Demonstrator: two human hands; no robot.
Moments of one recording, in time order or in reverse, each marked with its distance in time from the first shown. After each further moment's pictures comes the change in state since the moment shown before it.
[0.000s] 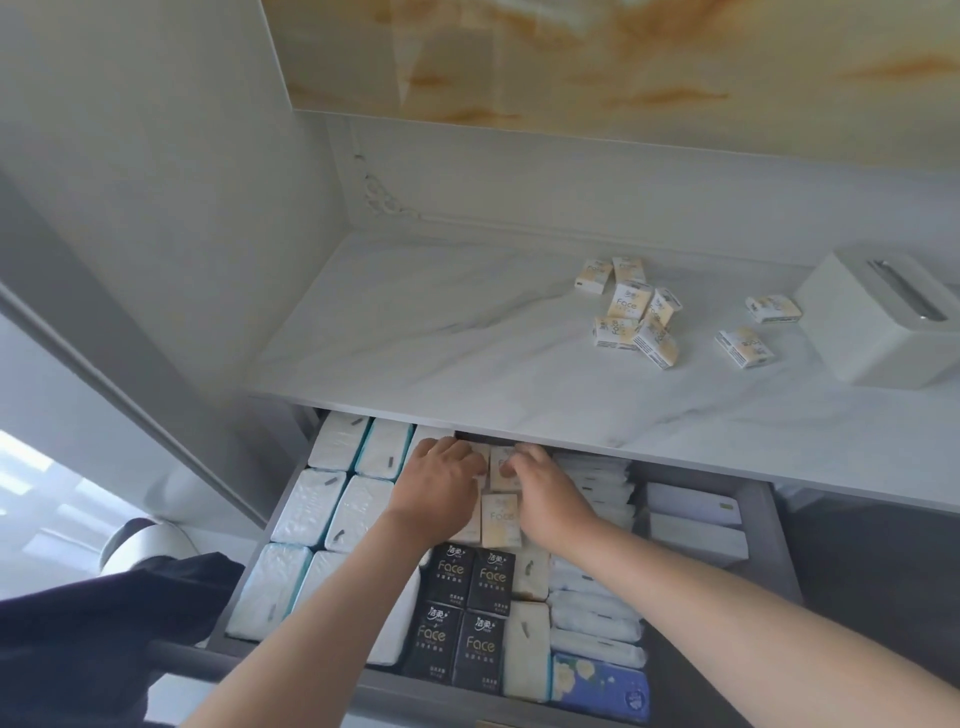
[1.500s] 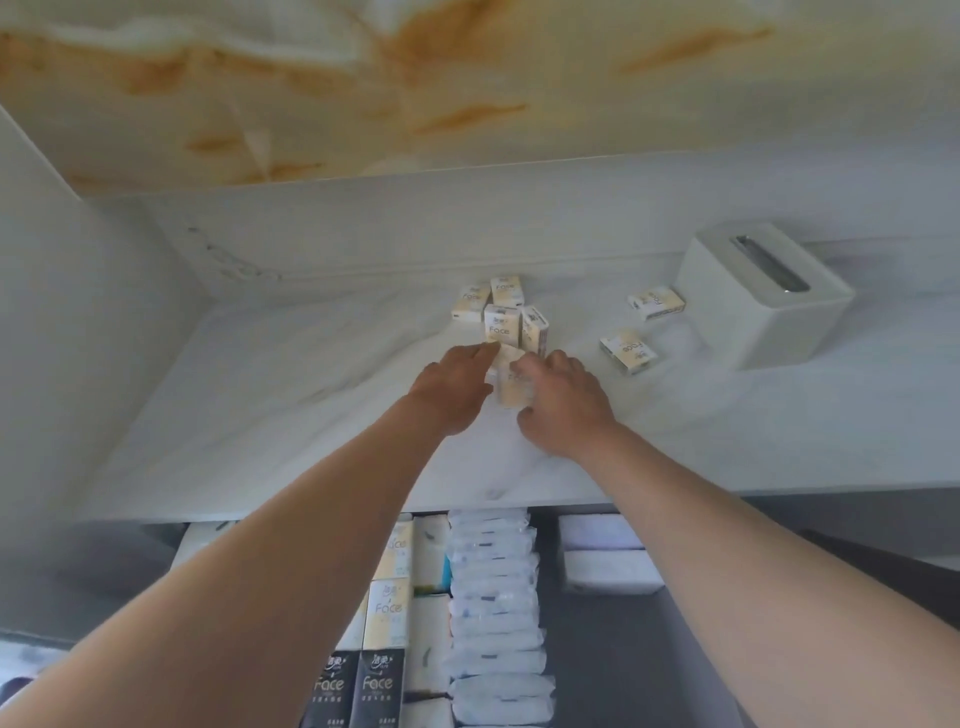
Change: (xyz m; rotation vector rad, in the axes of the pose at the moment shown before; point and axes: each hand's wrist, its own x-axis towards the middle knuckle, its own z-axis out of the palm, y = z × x) left_hand 0.232 0.114 -0.039 0.036 -0.242 0.006; right_hand 0.041 0.119 -0.166 -0.171 0.316 0.204
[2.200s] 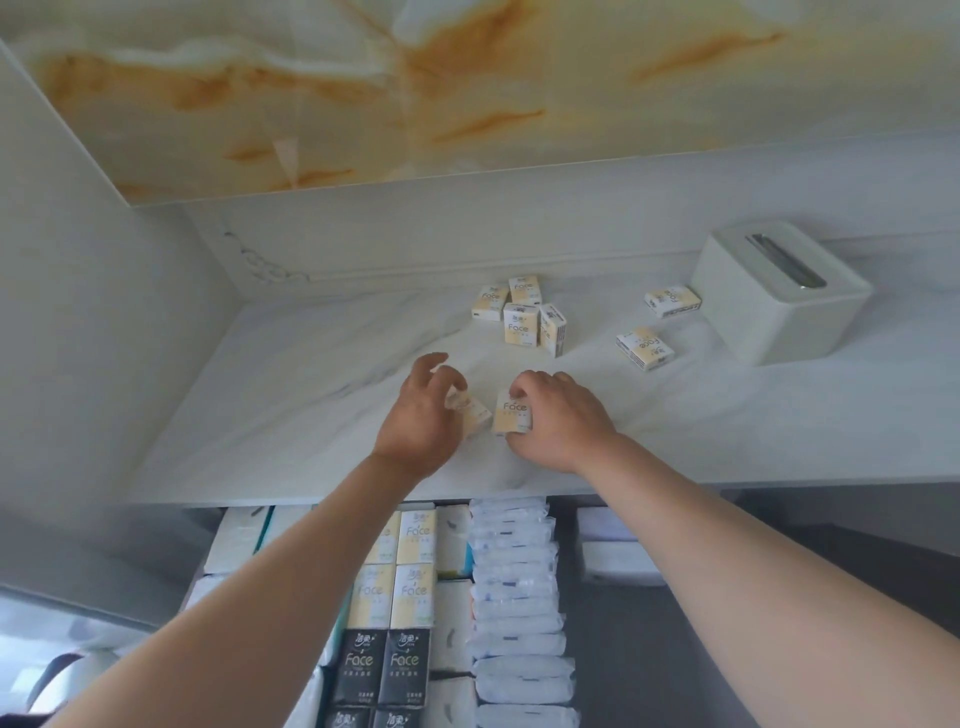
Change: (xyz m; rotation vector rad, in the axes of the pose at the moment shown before) left_hand -0.075 -0.038 0.015 -0.299 0.367 -0.017; right_hand -0.016 -0.018 0.013 0.049 -0.075 -0.122
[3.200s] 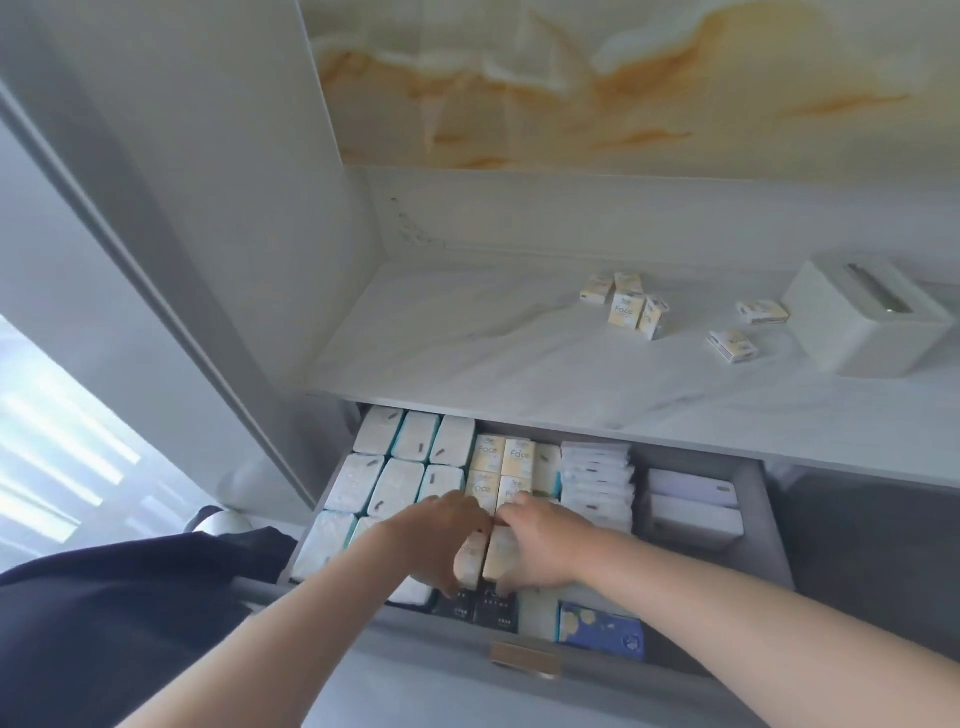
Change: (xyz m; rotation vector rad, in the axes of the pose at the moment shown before) left_hand -0.226 -0.043 -0.062 0.318 -0.804 0.034; right_hand -0.150 -0.166 0.072 -0.096 -0.610 -0.210
